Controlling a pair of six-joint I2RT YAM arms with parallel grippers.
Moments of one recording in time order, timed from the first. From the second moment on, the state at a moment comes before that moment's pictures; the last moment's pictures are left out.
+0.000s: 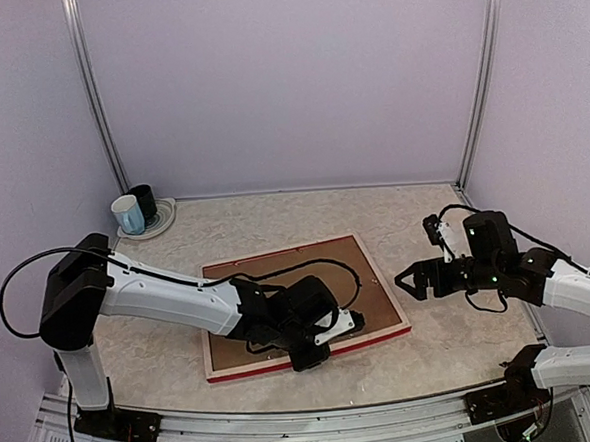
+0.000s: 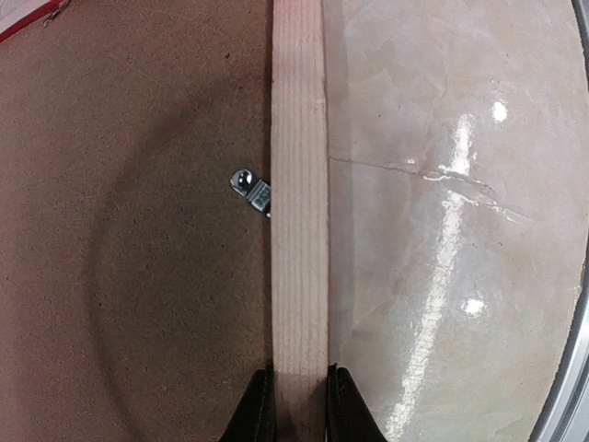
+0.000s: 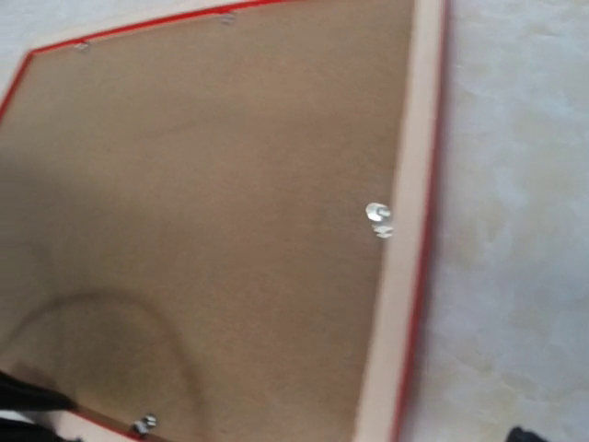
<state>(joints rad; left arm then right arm) -1.22 1.93 1.23 -0.33 -0.05 0.18 0.55 0.93 0.58 -0.29 -0.17 0.34</state>
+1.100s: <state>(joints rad) -1.08 1.69 1.50 -0.75 0.23 0.00 0.71 0.87 0.86 -0.24 -0.25 0.00</state>
